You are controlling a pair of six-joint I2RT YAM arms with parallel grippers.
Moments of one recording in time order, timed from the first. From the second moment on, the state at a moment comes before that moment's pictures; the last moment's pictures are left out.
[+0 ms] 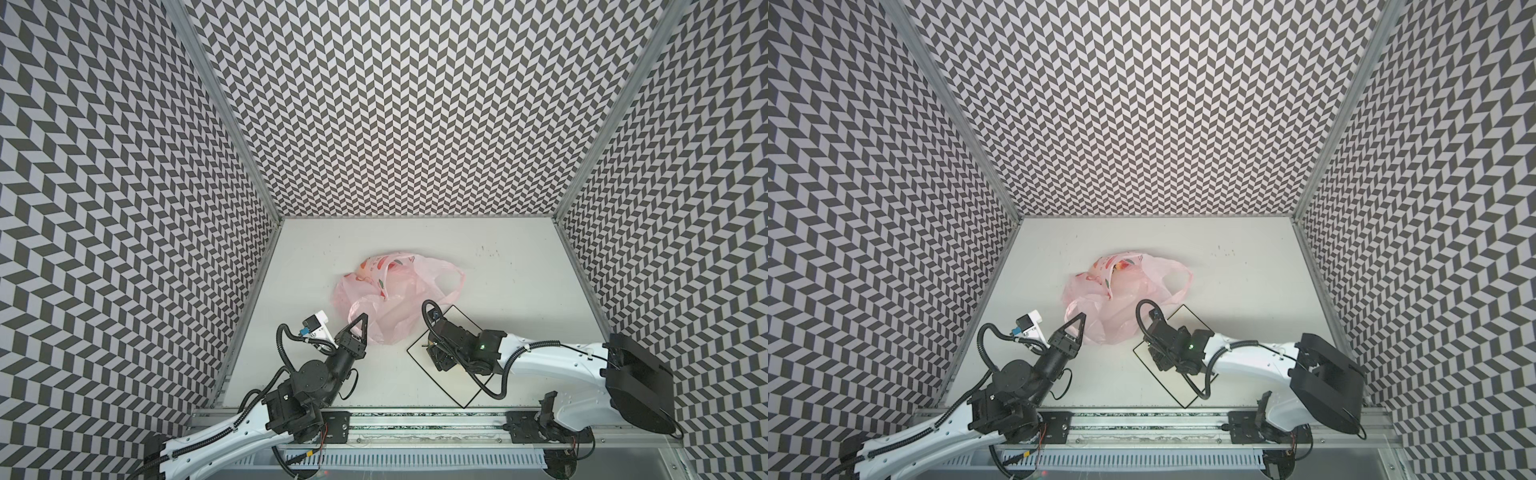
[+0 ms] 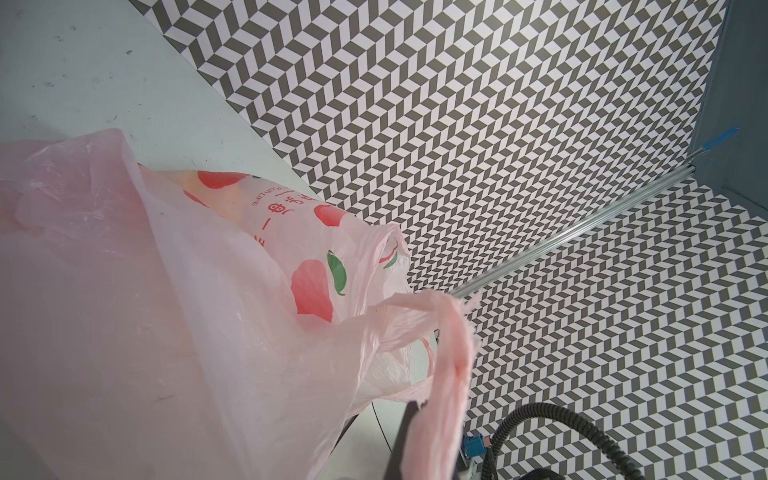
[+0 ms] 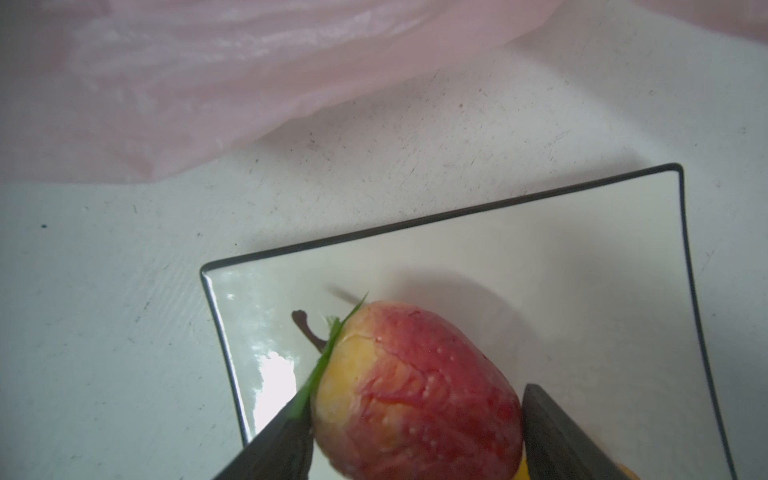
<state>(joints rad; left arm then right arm) -1.13 0.25 0.17 0.13 -0.72 -1.01 1.09 1.42 0.76 -0.42 0.29 0.46</state>
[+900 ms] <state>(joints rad) -1.13 0.26 0.18 0.13 -0.70 -1.01 1.05 1.54 0.90 0.12 0.23 0.57</state>
